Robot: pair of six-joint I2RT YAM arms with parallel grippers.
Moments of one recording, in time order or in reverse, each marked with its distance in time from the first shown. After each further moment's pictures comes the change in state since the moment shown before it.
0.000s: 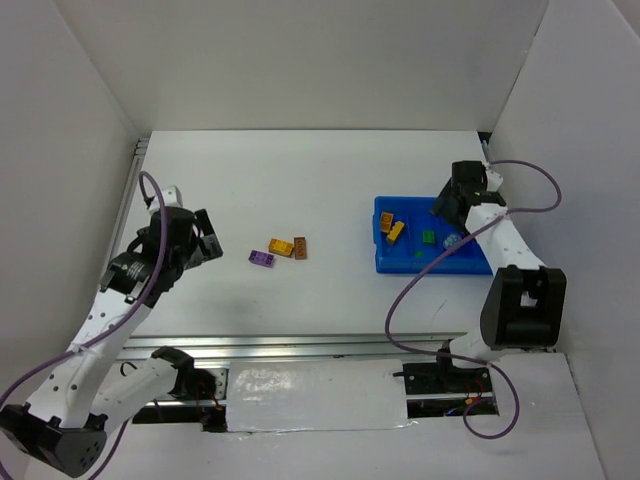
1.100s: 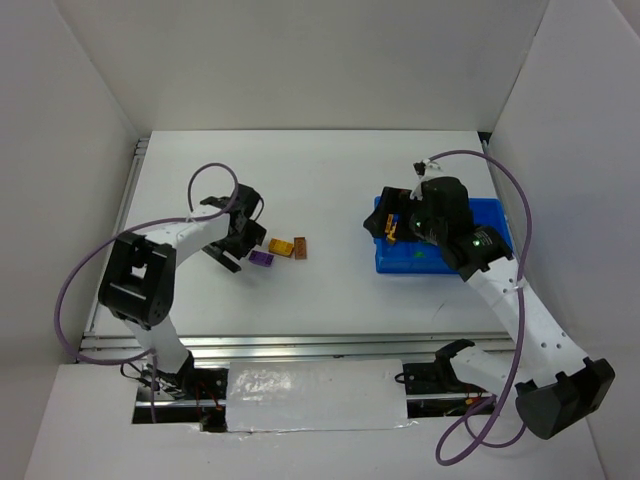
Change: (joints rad) left arm -0.002 0.830 0.157 0.106 0.174 -0.780; right arm 0.454 -0.477 -0.039 -0.019 -0.429 -0.094
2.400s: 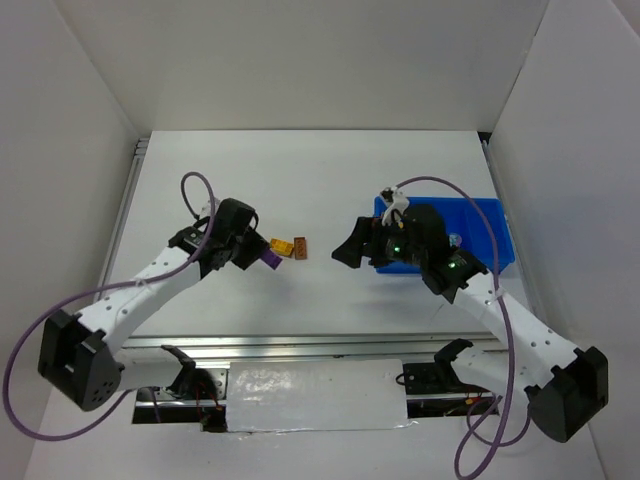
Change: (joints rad) left arm -0.148 -0.430 -0.192 0.102 0.026 0.043; right arm 0.106 -0.051 -0.274 0.314 -0.253 0.093
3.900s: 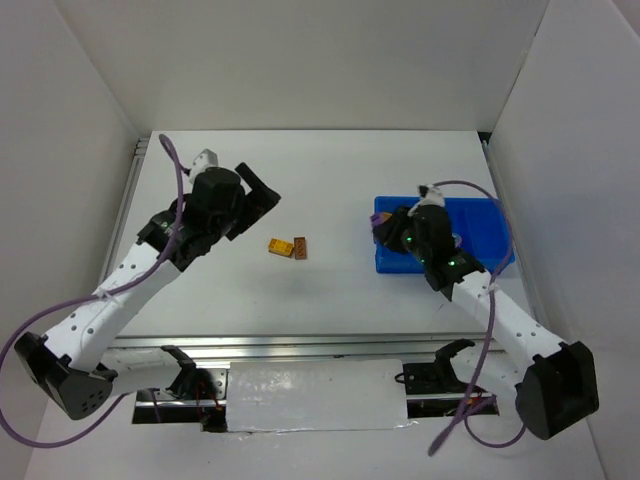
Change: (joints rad) left arm -0.114 -0.071 0.334 -0.028 -0.072 0.192; right arm -0.019 0.061 -0.104 0.200 0.351 0.086
